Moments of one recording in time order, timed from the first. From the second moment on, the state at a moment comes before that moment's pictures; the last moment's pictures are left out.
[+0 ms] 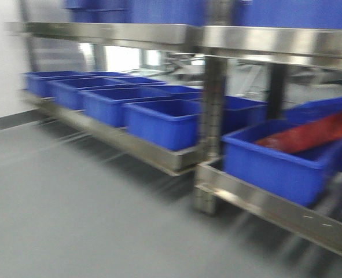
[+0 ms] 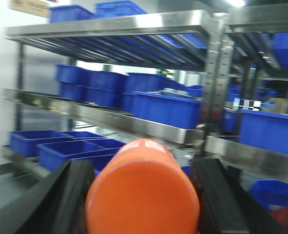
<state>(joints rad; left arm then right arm) -0.16 0.23 -0.53 -0.04 0.17 -0.03 0.04 0.31 -0.57 0.12 0.14 -0.03</state>
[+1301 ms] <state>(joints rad) -0.16 0.23 -0.53 -0.04 0.17 -0.03 0.04 0.31 -0.57 0.12 0.14 -0.03</state>
